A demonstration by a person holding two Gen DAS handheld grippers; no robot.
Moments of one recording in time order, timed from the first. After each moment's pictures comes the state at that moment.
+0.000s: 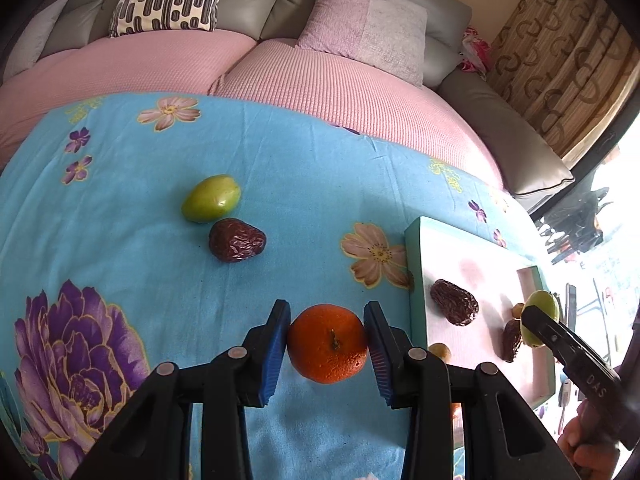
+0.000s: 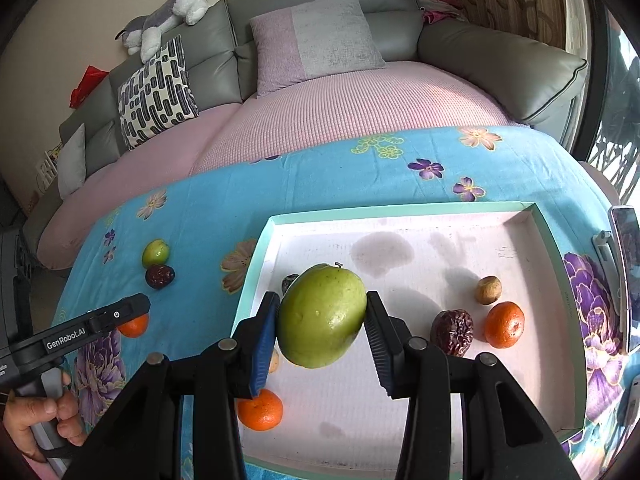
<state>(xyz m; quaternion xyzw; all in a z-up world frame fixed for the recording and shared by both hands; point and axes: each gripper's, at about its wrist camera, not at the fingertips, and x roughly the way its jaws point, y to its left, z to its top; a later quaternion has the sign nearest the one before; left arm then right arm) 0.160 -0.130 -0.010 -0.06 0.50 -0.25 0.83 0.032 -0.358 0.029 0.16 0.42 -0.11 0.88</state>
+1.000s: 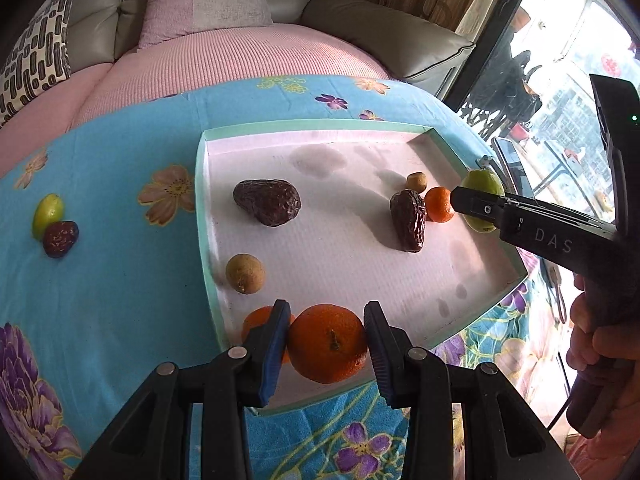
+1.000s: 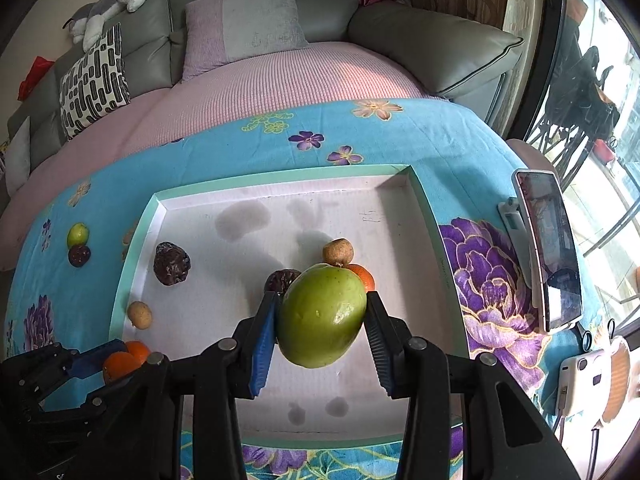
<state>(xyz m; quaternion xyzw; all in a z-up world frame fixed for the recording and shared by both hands) 0.057 -0.254 -0.021 0.10 0.50 -0.39 0.77 -0.017 -0.424 0.023 0.13 0.47 -0.20 0.85</state>
